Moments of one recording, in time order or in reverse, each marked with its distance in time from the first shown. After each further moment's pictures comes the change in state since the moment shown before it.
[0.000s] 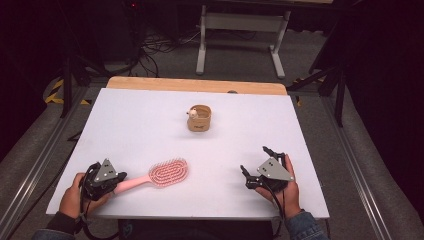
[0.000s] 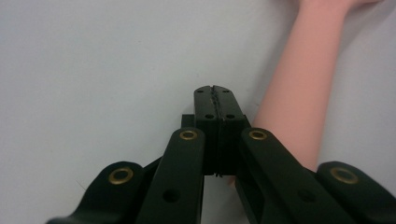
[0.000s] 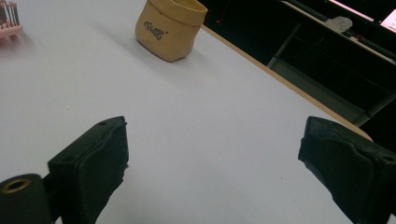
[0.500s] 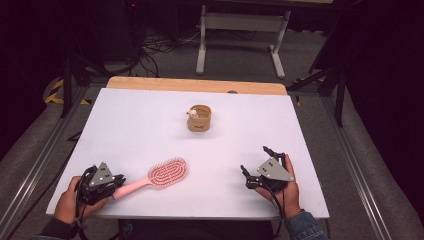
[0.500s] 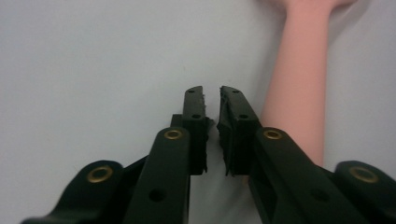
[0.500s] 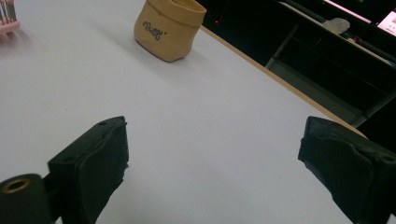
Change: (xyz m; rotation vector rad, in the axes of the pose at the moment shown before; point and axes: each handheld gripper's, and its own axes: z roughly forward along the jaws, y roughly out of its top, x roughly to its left) left arm -0.003 -0.003 -0.012 -0.017 -0.011 -0.005; right arm 0.000 0.000 0.000 -0.003 -0.007 -0.006
